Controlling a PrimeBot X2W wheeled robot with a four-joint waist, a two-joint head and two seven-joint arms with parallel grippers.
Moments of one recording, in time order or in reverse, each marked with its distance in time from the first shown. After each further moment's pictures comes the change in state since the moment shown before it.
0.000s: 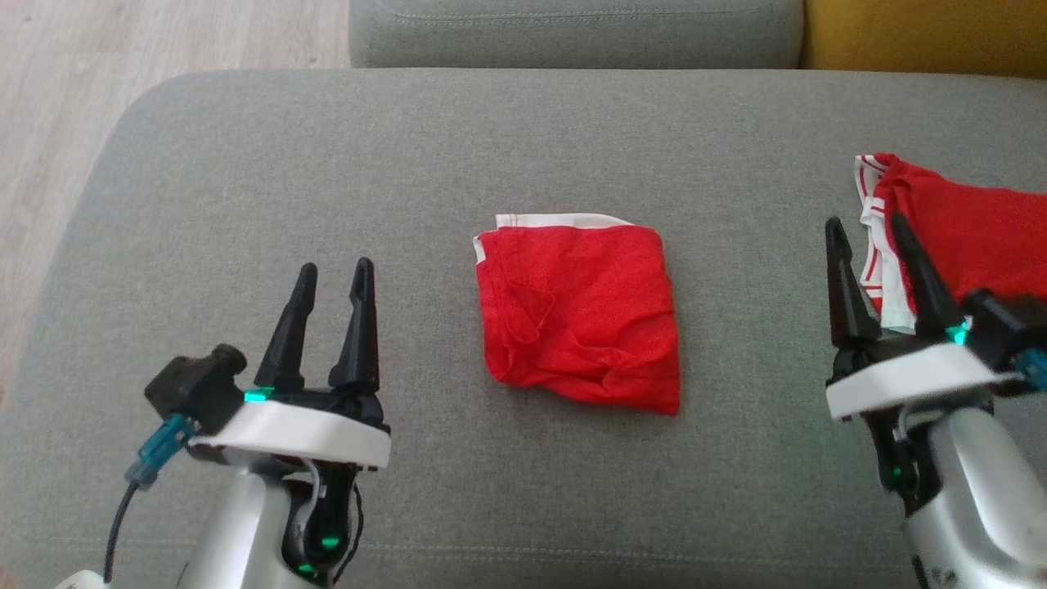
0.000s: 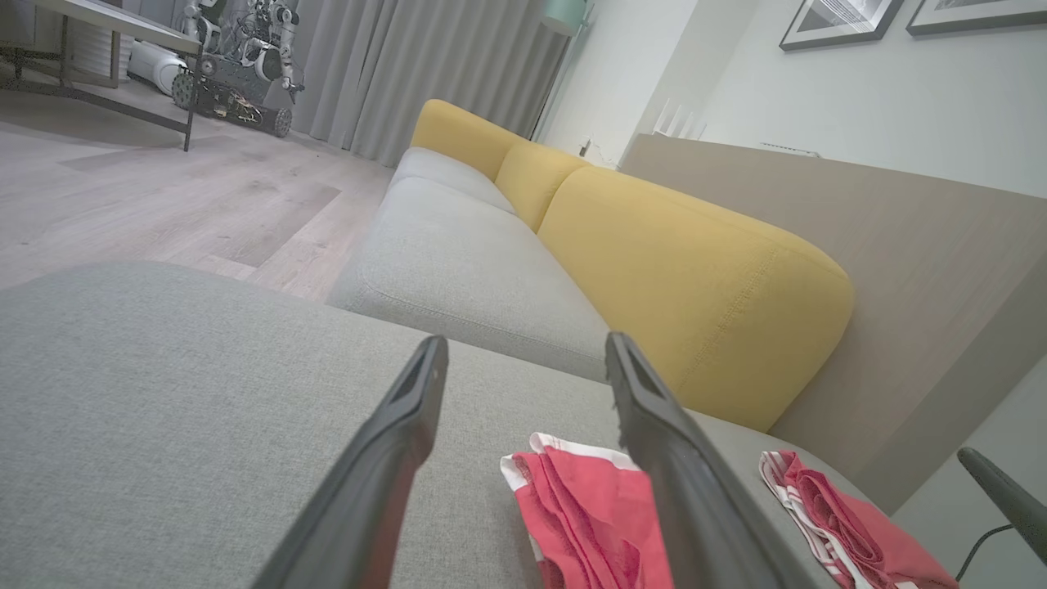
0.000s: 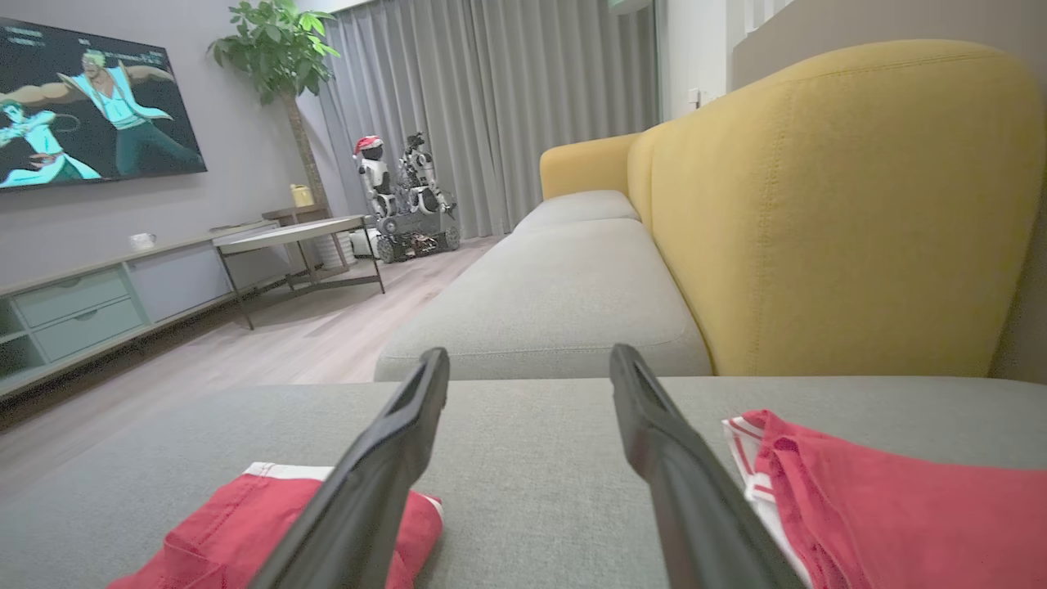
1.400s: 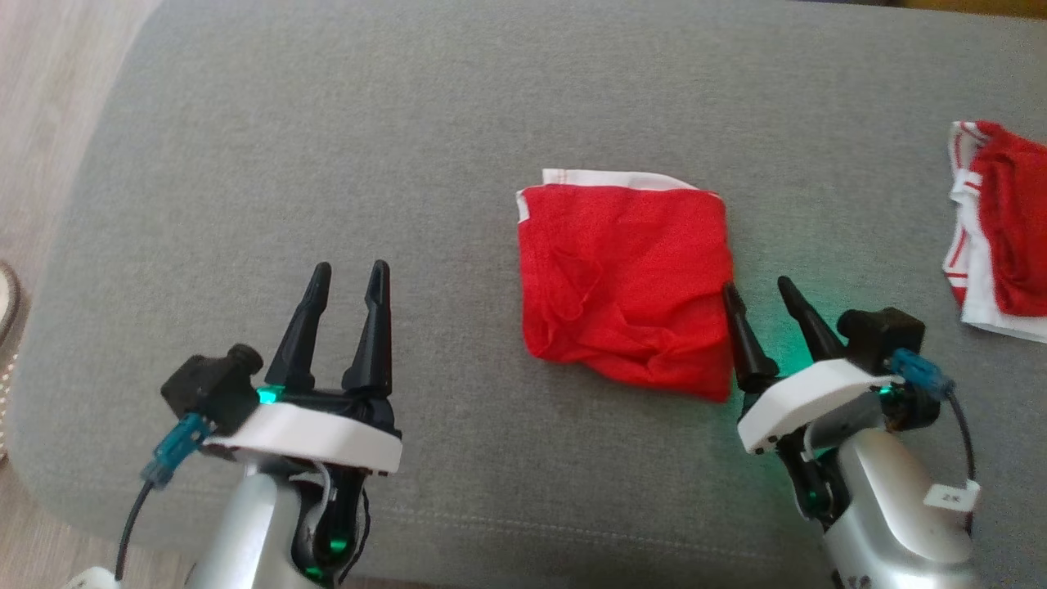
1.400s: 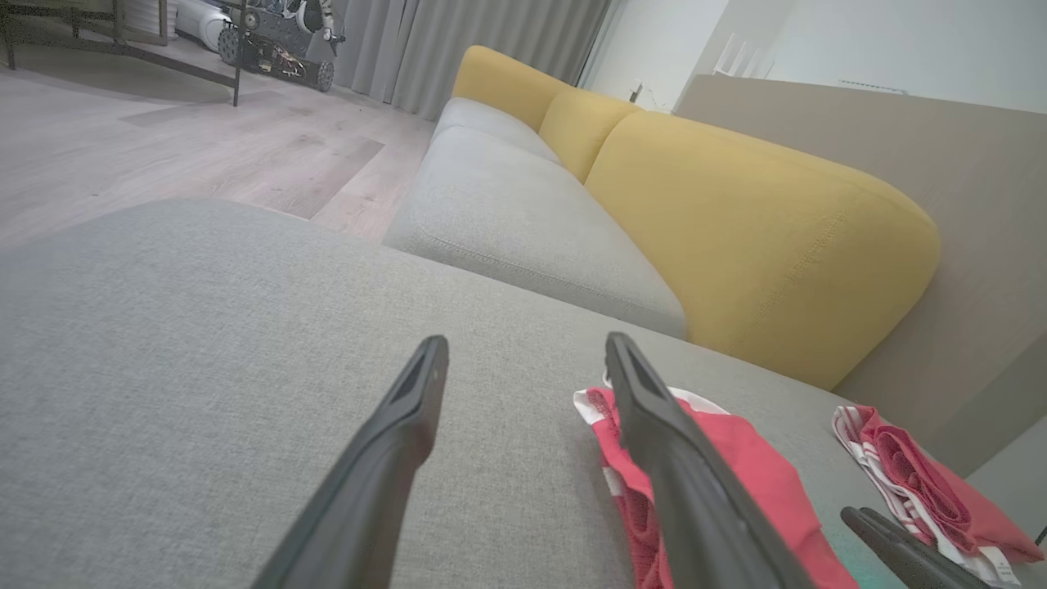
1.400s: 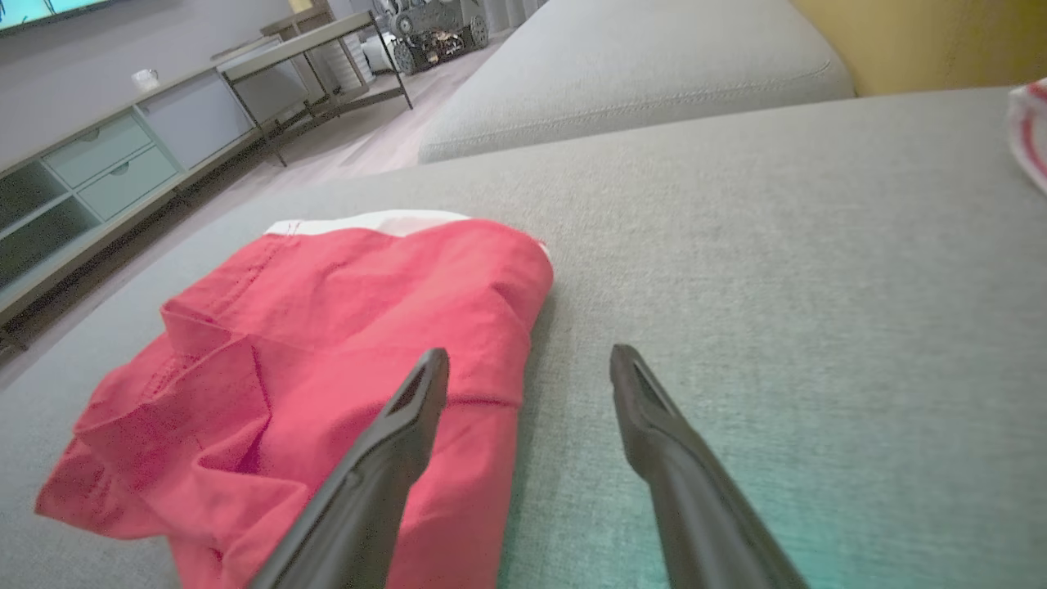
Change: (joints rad) left arm 0.004 0.000 -0.015 -0.009 0.042 -0.009 0.000; right arm -0.012 0.143 0.024 0.156 -0.071 0.000 0.124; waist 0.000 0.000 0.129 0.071
